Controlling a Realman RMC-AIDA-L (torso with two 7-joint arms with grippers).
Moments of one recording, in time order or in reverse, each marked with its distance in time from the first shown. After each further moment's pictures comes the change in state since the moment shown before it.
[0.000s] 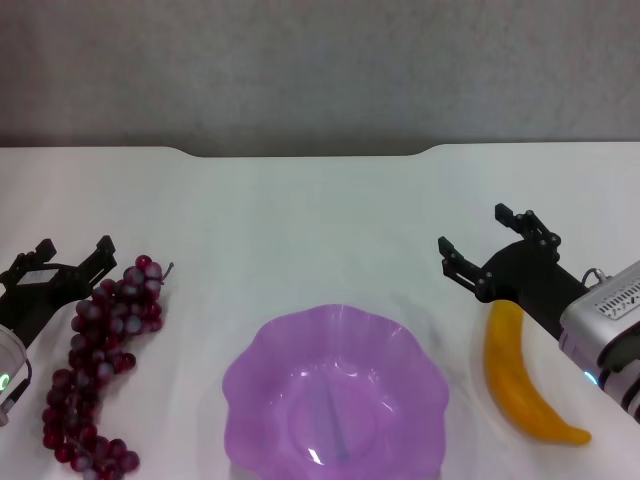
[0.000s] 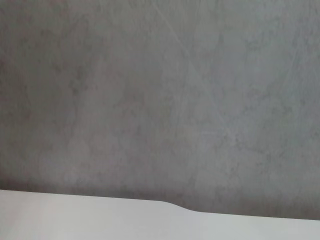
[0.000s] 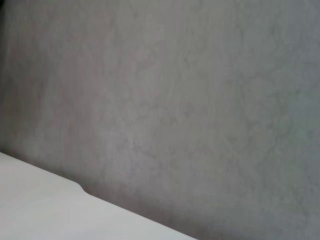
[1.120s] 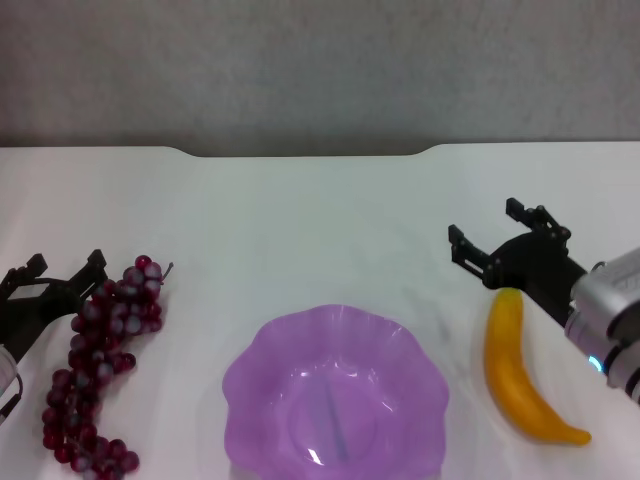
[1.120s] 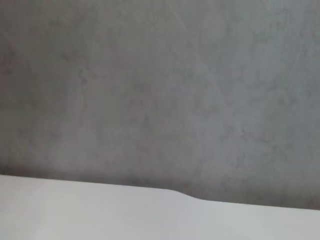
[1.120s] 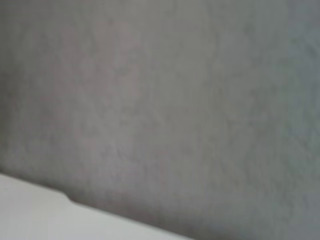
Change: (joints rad) left arm 0.022 0.002 0.002 -0.008 0.002 -0.002 -0.008; right arm -0.045 -0.046 0.090 0.156 -0.008 0.125 -0.008
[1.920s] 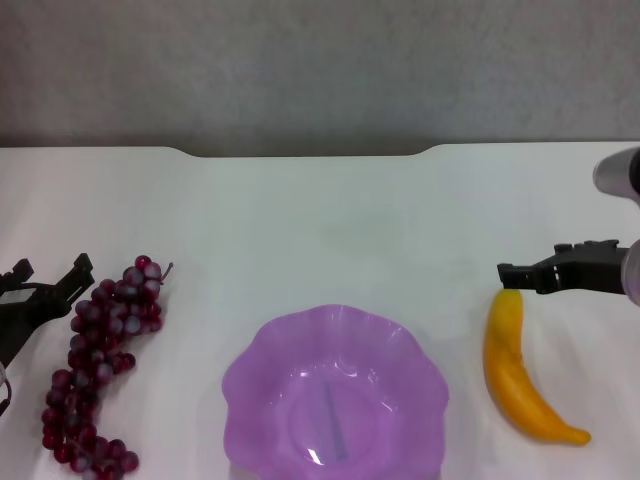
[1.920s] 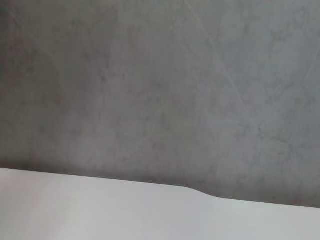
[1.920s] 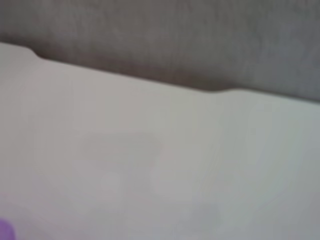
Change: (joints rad) left arm 0.019 0.005 -0.010 0.007 -0.007 0.003 0.004; right arm -0.157 0.028 0.846 0.793 -0.187 1.529 -0.342
